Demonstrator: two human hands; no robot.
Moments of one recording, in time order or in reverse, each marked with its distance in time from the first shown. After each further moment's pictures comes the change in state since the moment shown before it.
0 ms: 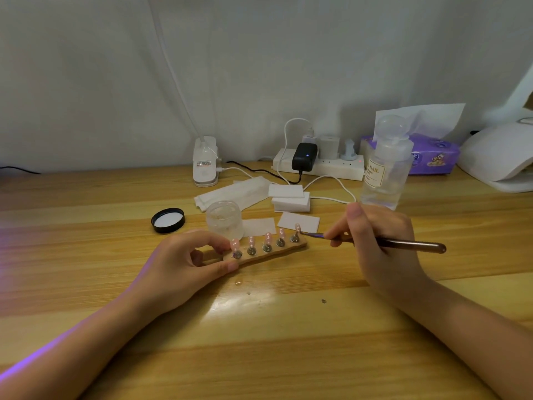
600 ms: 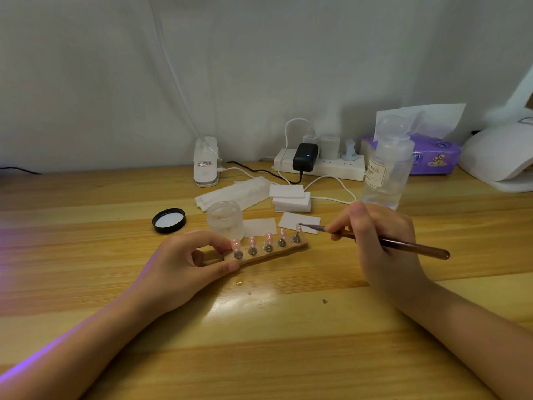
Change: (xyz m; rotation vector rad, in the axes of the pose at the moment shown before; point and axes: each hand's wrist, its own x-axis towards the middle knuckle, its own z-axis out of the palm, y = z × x) left_hand 0.001 -0.006 0.001 -0.022 0.014 -0.022; right_hand 0.001 -0.002 0.001 0.011 0.021 -0.003
